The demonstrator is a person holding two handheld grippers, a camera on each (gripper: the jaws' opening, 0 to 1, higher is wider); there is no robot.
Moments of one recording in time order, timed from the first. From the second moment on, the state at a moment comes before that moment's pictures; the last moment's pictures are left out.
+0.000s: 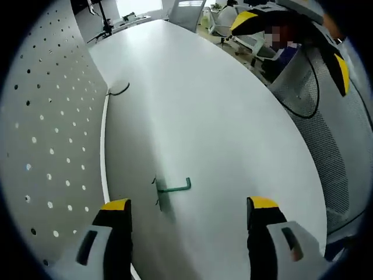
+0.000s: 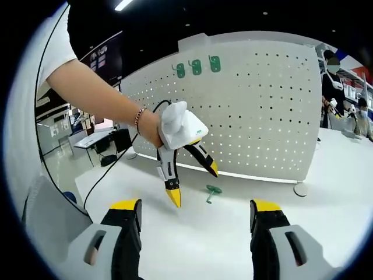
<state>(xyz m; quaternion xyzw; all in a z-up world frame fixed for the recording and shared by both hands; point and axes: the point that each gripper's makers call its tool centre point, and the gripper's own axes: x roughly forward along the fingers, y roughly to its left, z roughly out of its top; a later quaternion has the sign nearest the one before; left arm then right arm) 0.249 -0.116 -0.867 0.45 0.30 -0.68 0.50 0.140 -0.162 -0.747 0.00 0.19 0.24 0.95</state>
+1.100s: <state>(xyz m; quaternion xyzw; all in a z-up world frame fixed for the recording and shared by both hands) 0.247 -0.112 -0.887 0.45 0.32 -0.68 0.48 0.141 -0.167 -0.745 0.02 0.18 0.23 0.95</state>
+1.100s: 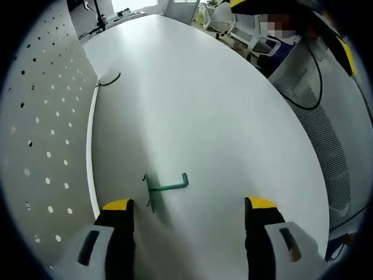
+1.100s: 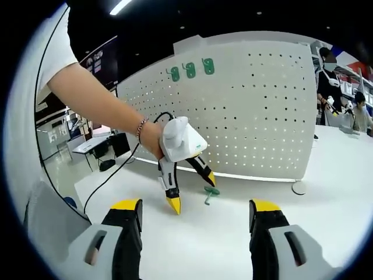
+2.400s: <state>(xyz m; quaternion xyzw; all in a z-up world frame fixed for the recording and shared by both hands) 0.272 -0.123 -0.880 0.39 0.31 -0.64 0.58 0.141 -0.170 -0.746 0.03 0.19 0.23 0.96</state>
